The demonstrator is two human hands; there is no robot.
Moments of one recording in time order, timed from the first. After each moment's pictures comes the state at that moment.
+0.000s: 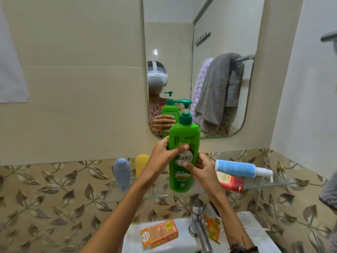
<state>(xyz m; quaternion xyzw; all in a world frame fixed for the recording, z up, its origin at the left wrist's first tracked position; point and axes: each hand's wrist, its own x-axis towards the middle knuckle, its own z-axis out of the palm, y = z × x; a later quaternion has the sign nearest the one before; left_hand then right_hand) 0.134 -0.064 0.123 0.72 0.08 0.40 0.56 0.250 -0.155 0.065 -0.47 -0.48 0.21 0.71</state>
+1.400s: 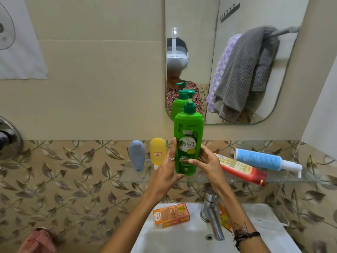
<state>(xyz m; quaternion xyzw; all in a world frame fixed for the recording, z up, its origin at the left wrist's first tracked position) 0.113 -0.039 0.015 0.87 0.21 0.36 0.26 0.260 -0.114 0.021 -0.46 -0.49 0.27 0.68</state>
